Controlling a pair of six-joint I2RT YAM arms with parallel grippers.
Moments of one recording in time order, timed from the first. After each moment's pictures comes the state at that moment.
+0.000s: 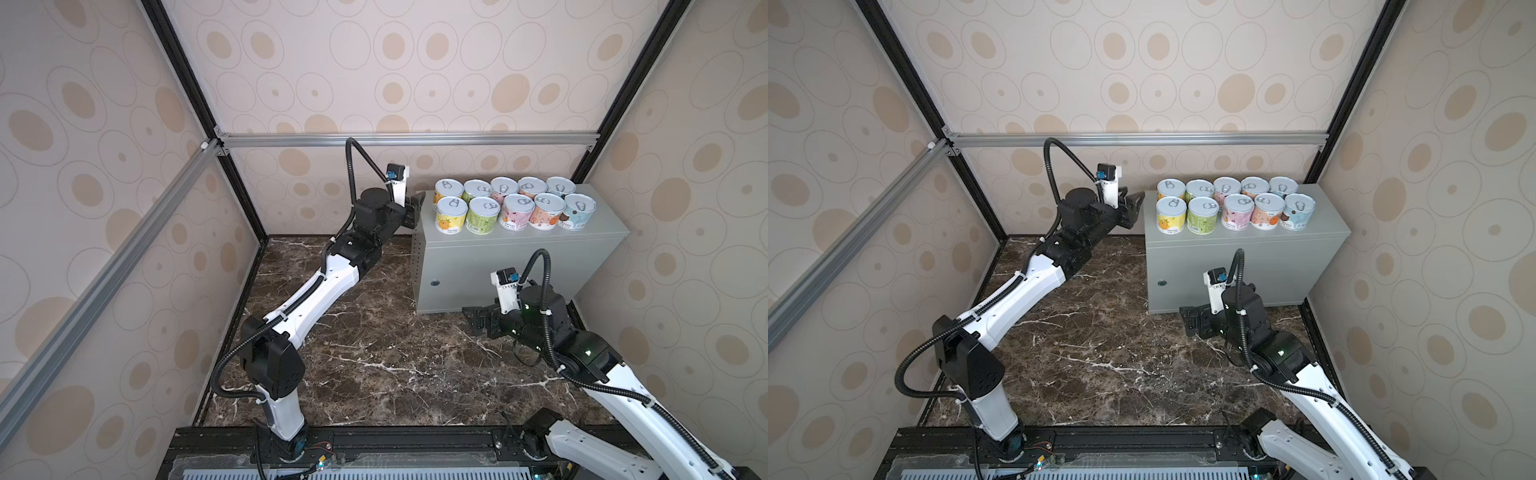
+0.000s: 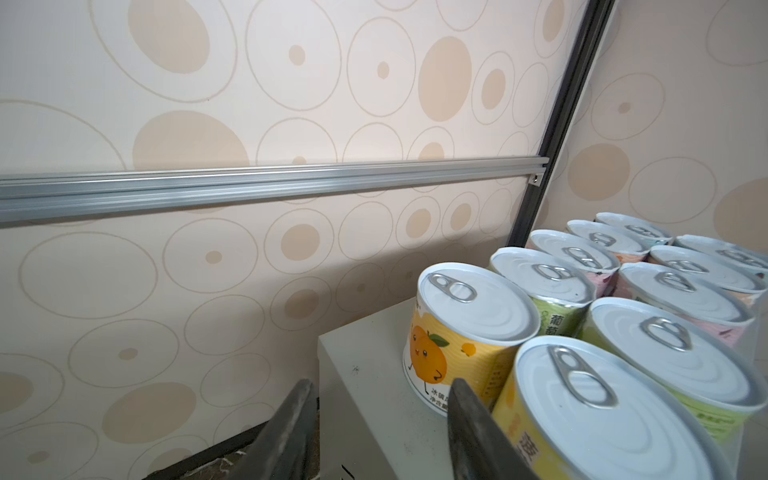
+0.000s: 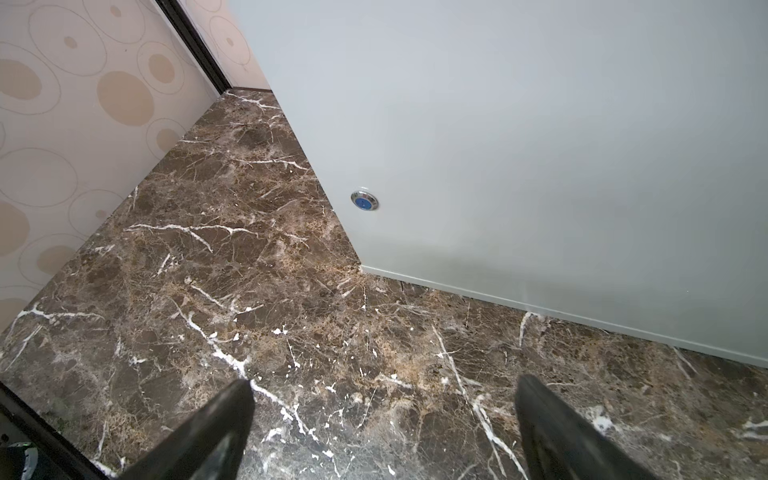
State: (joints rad) left arm -0.59 1.75 1.76 0.01 -0.03 -0.11; right arm 0.56 0.83 0.97 -0.67 0.08 0.25
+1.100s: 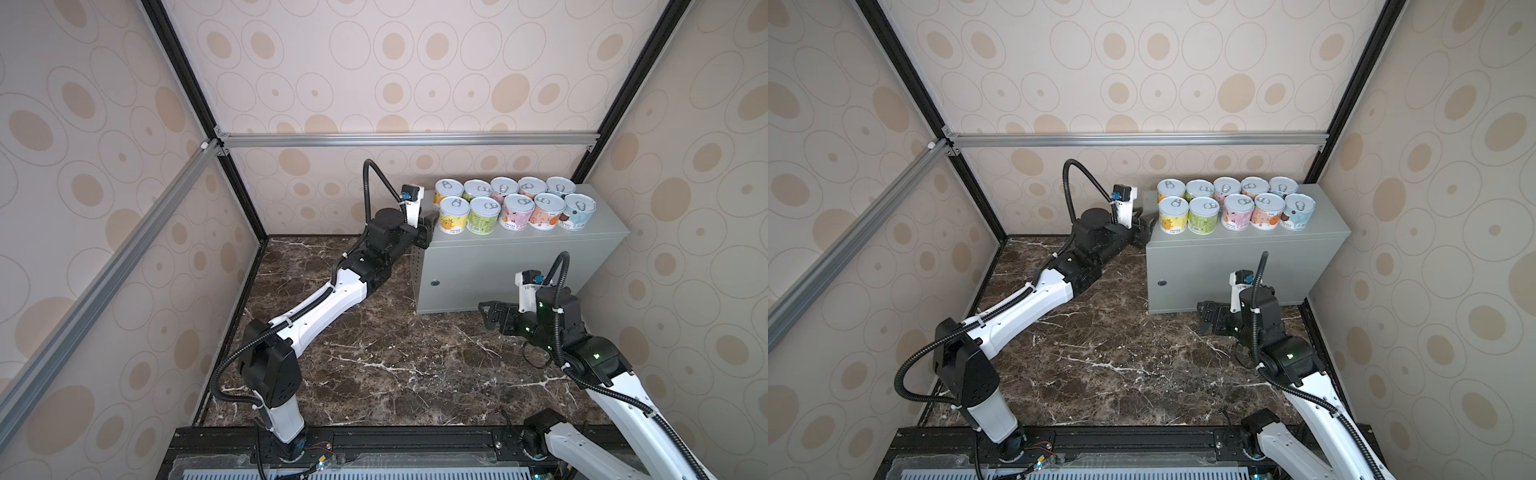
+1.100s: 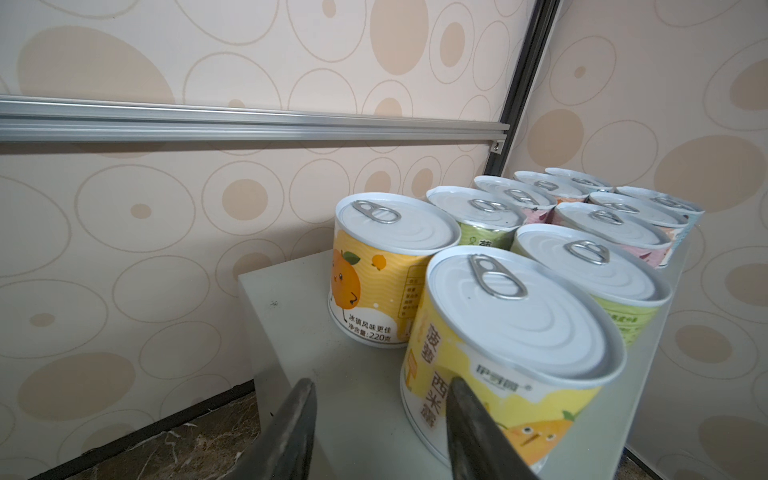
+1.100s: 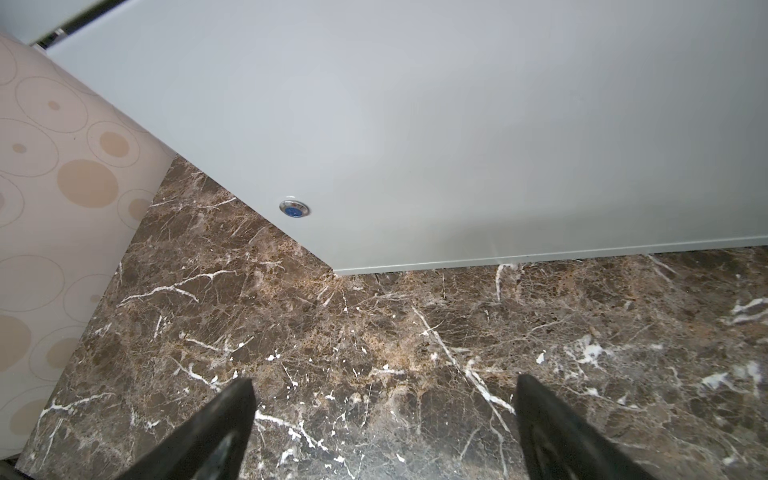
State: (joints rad) left arm -0.68 1.73 1.63 0.08 -0.04 -0.14; right arm 0.37 0.79 0.92 -0.71 0.01 0.42
